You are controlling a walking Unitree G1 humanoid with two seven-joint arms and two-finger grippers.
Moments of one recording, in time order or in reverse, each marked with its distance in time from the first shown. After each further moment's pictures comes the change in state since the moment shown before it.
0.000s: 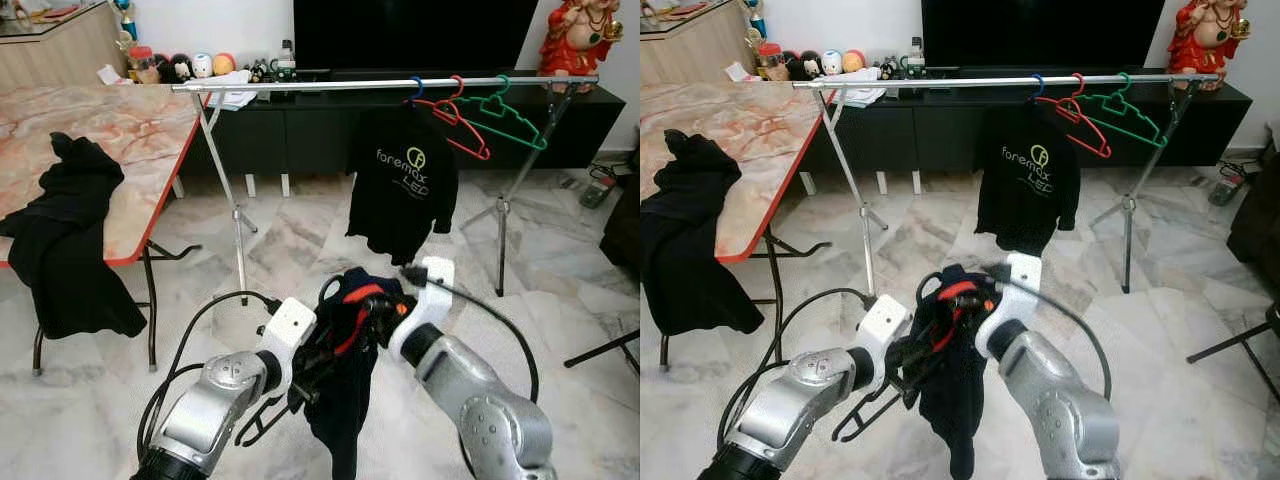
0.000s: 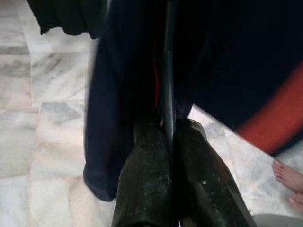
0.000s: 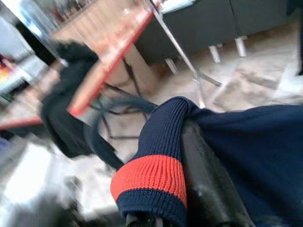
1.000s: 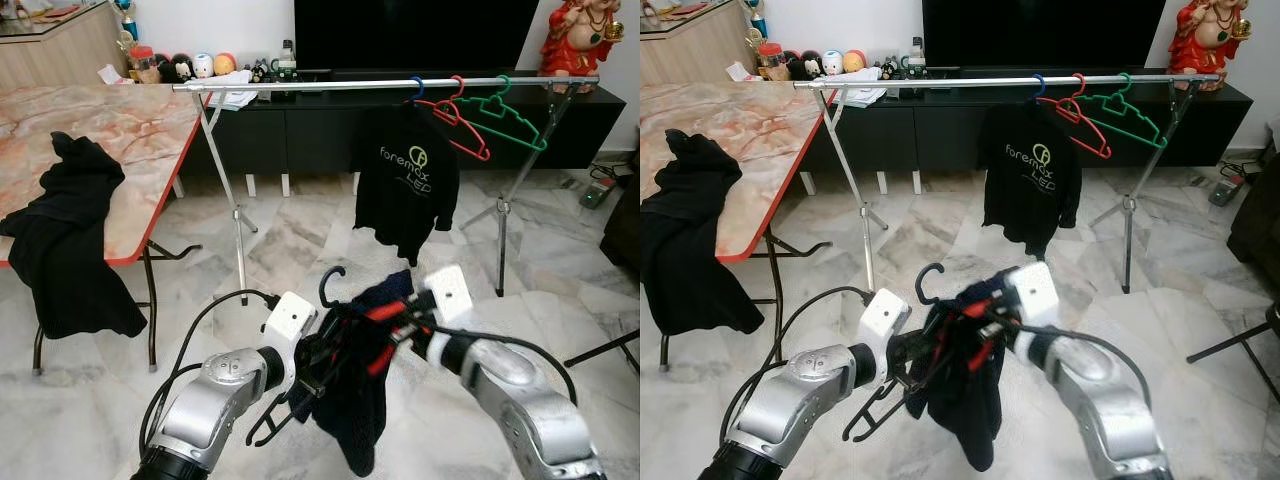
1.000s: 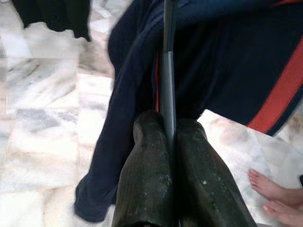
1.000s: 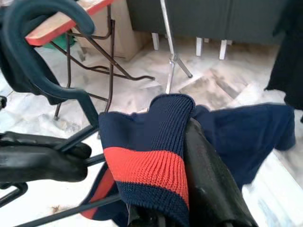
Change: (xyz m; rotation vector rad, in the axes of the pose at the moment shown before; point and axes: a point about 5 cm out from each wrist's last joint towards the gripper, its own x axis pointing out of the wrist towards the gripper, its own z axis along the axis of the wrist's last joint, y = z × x) left arm -0.002 -0.003 0.003 -0.072 -0.048 -0.086; right arm -0.017 -0.046 0.005 -0.381 0.128 -0.007
